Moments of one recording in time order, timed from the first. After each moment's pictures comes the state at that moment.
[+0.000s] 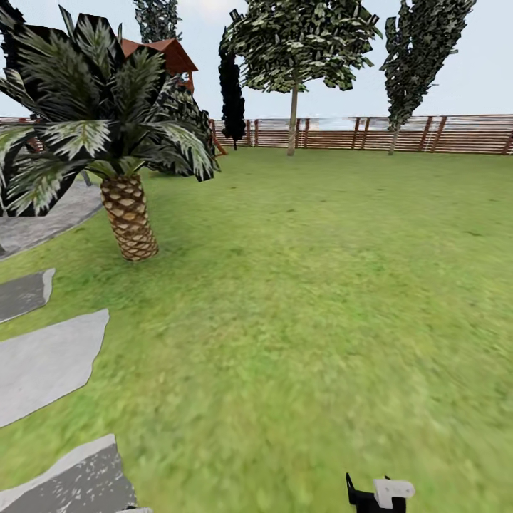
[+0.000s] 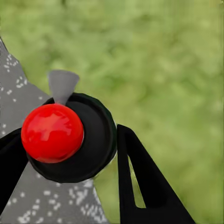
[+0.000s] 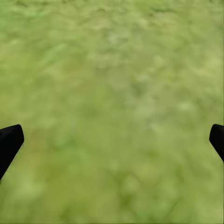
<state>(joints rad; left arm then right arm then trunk) -0.33 0.08 0.73 -0.05 -0.59 -0.55 -0.12 -0.38 -0.03 -0.57 -0.09 0.51 -0.68 0.00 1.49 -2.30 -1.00</state>
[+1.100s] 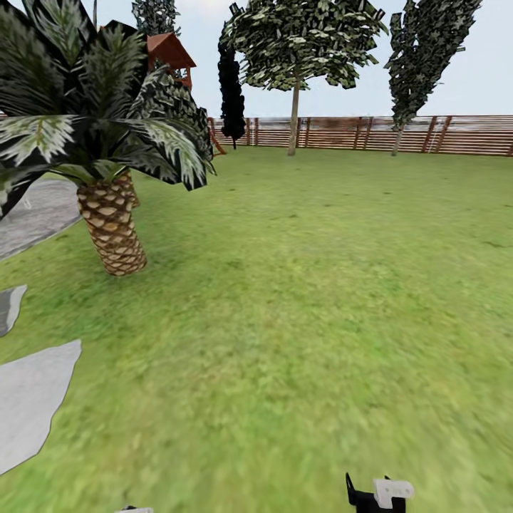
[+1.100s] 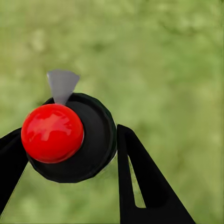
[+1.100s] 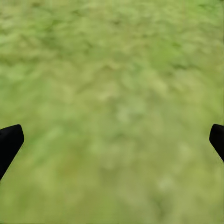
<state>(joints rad) -0.33 0.08 0.73 -0.05 -0.59 -0.55 -0.12 -0.38 -0.03 -0.57 -0.09 0.51 -0.68 0.00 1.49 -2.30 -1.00</state>
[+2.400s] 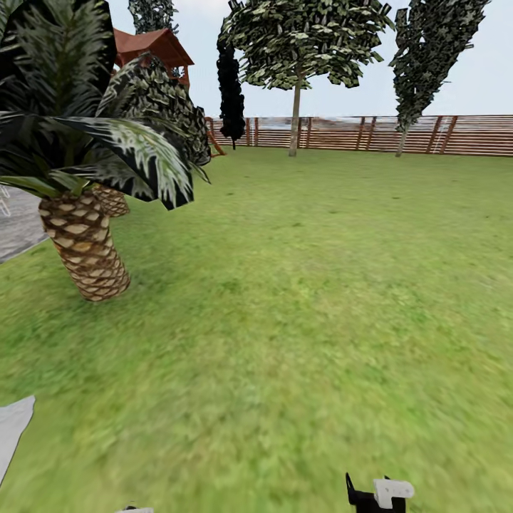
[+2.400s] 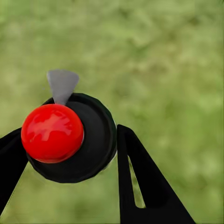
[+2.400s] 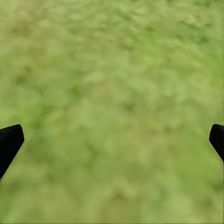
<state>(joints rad) -0.33 0.08 0.73 -0.05 -0.59 -0.55 -0.12 -0.38 -0.03 -0.57 -0.09 0.51 -0.68 0.00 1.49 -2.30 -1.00</state>
